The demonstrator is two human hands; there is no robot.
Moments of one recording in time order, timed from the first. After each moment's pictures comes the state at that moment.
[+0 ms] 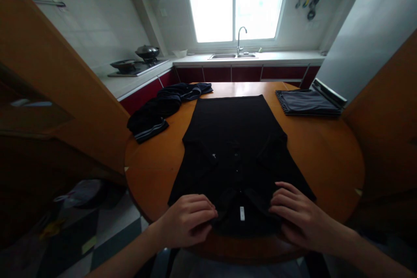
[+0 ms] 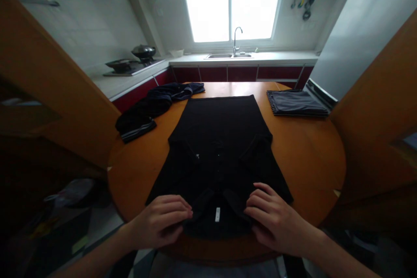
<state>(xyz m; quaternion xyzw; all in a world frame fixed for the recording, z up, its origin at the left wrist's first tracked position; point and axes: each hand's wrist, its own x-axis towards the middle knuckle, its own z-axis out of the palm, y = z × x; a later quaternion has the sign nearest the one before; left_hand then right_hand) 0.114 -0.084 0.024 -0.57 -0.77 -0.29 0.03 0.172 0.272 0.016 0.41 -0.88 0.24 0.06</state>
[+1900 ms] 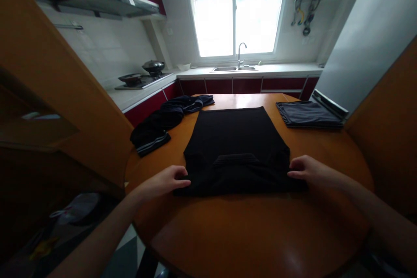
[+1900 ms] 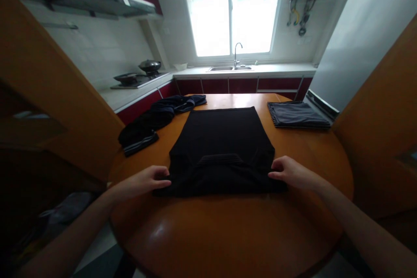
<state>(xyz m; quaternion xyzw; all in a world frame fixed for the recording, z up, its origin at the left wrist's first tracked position) -0.011 -0.151 0.045 -0.14 -0.91 -0.33 -0.23 0.037 0.361 0.013 0.04 -0.92 0.37 -0.12</state>
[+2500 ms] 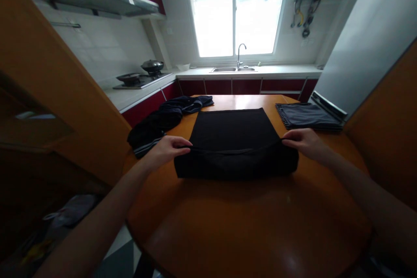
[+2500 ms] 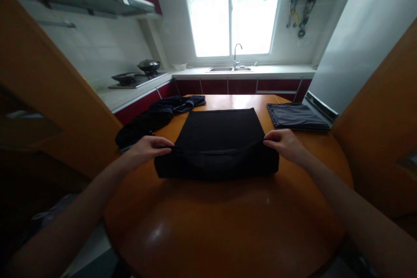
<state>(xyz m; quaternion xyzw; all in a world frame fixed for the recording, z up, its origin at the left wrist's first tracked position) -0.063 -0.127 0.108 -0.14 -0.88 -0.44 -0.06 -0.009 0.350 0.080 0.04 -0.90 0.43 0.08</state>
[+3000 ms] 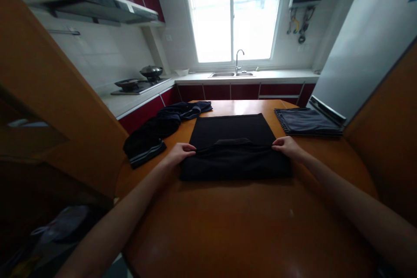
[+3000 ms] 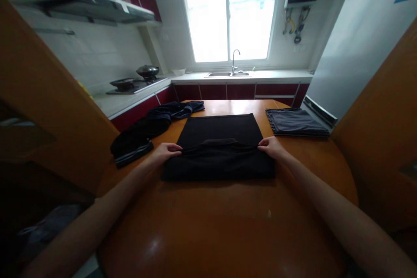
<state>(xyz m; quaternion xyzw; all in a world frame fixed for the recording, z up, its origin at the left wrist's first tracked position) -0.150 -0.120 0.023 -0.08 -0.87 -0.49 -0.06 -0.093 0.357 0.008 -0.04 -0.89 0.46 0.05</state>
